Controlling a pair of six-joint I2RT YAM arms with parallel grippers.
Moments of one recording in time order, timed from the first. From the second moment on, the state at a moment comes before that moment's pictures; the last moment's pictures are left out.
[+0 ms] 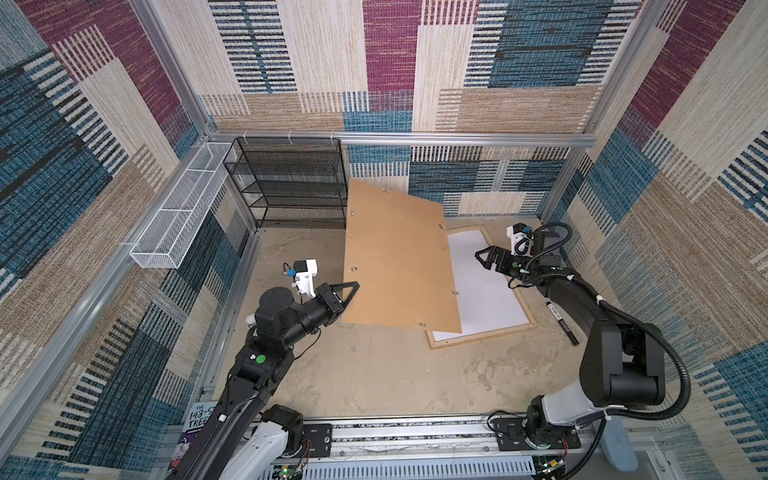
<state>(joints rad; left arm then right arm) -0.40 0.77 0.69 -0.07 0.44 -1.13 -0.09 1.56 1.04 -0.19 -0.50 0.29</state>
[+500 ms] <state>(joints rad) -0.56 1.07 0.60 0.21 0.27 -1.13 -0.27 1.76 1.02 -0.18 -0.43 0.25</state>
